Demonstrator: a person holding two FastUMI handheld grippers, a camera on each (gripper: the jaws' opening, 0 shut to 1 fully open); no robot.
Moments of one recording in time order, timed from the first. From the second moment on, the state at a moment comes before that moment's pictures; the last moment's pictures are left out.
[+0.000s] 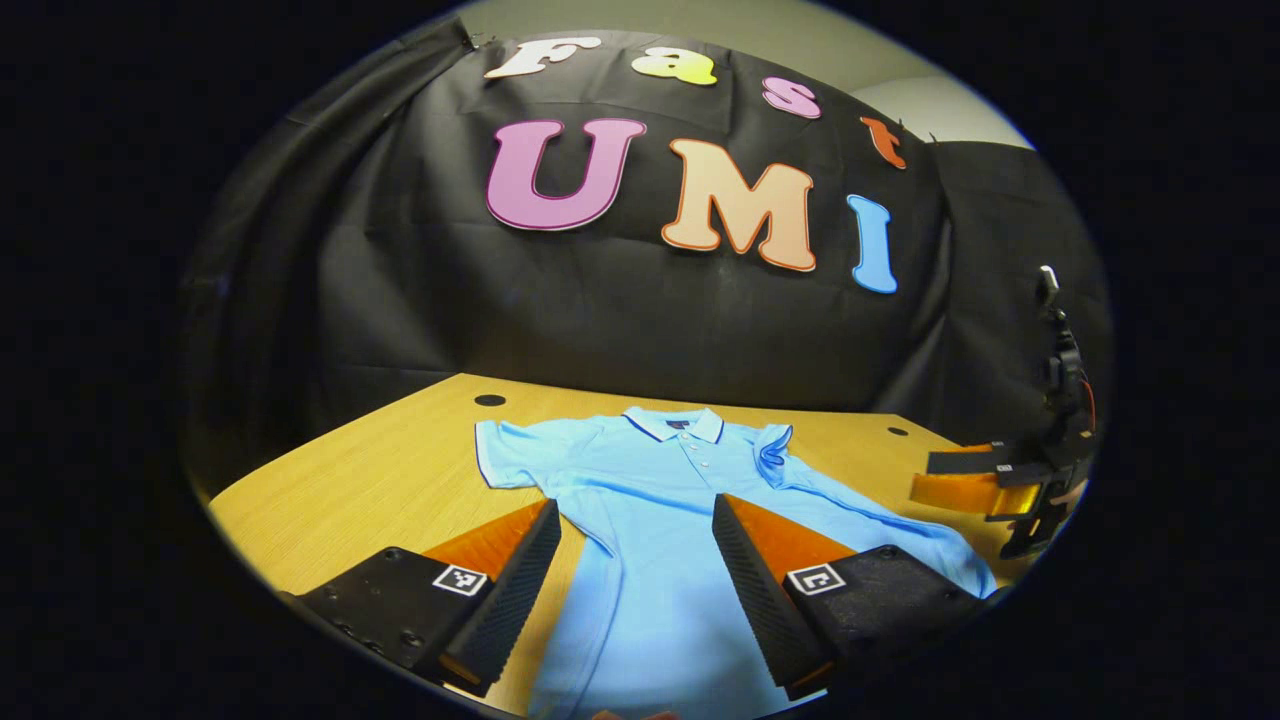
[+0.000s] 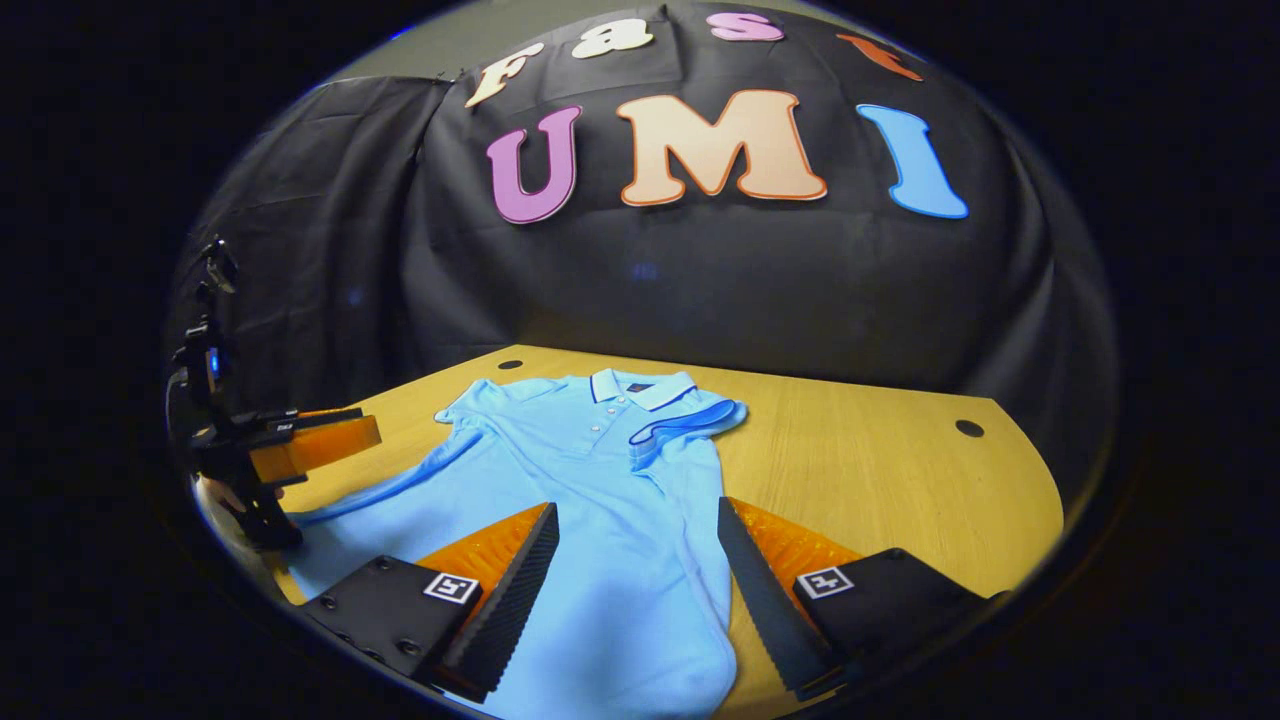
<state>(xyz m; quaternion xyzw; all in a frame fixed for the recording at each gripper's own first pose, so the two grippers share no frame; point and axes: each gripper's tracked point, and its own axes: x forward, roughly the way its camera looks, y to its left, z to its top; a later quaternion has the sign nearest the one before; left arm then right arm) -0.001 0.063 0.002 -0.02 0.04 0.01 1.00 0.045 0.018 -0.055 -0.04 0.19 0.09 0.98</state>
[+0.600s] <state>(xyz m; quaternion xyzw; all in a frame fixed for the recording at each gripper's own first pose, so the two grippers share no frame) 0.067 0.148 0.052 0.07 0.07 0.07 0.99 -0.023 -0.031 -0.033 -0.02 0.15 0.06 0.99</state>
